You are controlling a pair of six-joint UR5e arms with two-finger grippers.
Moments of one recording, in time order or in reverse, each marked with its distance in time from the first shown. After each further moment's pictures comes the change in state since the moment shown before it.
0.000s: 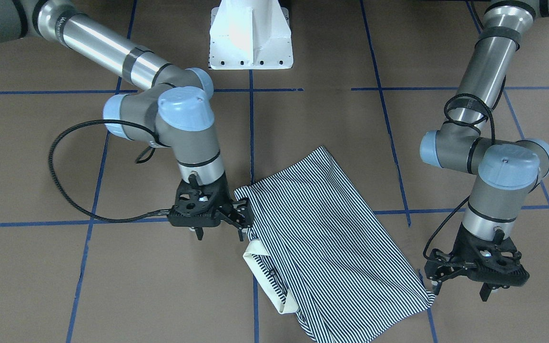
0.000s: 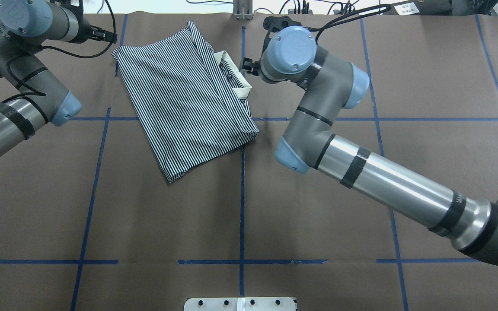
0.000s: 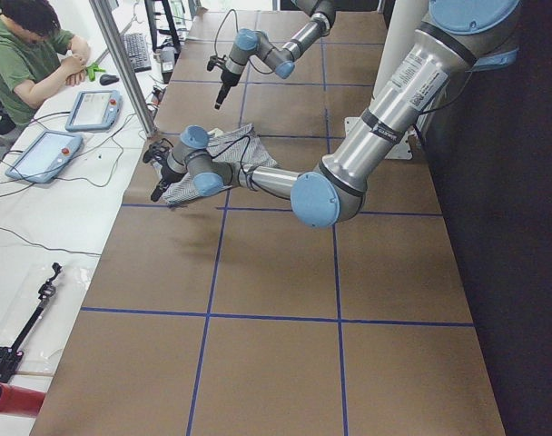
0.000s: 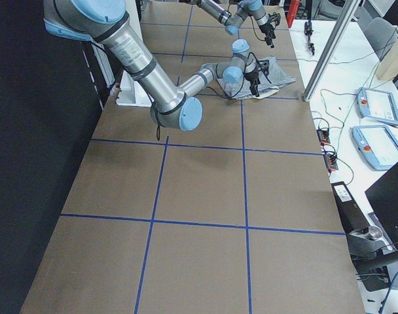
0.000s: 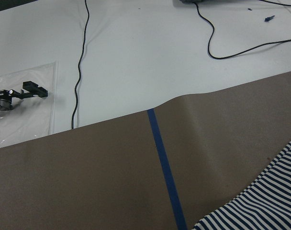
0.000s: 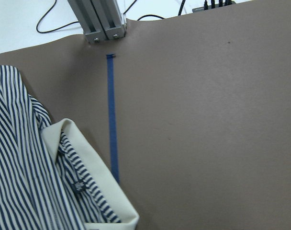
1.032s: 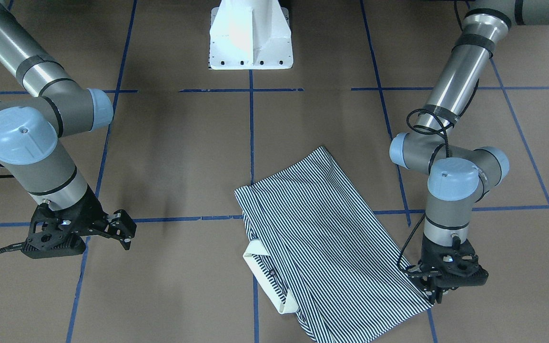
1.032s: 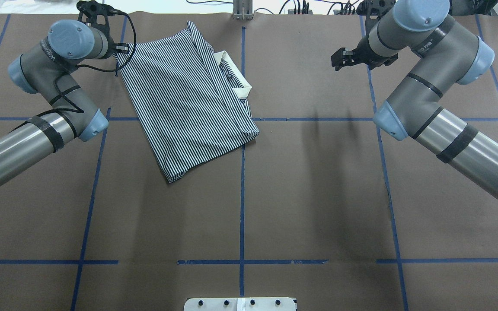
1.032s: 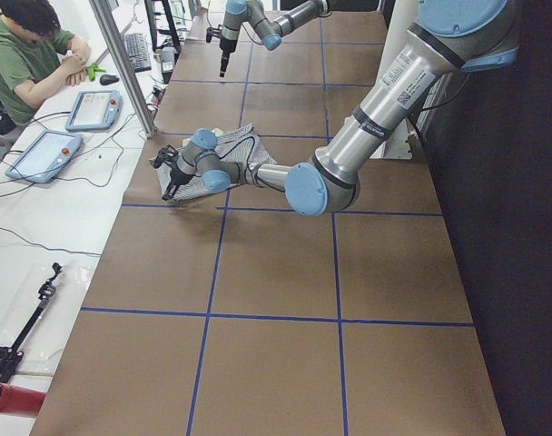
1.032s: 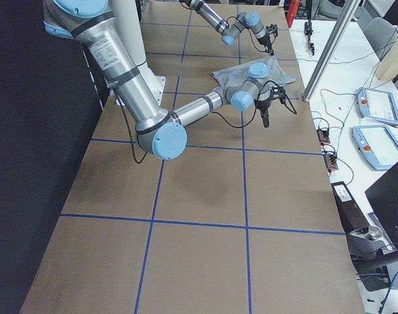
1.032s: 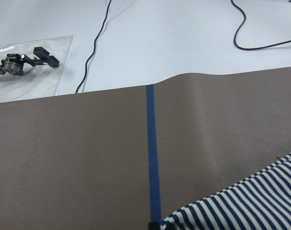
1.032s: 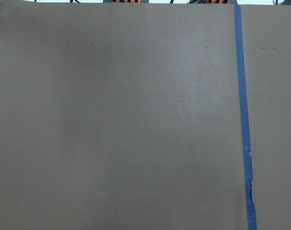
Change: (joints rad) left arm 0.079 -0.064 0.108 0.023 0.152 -0.128; right arm 0.264 -0.322 0.216 -0.049 0.339 -0.436
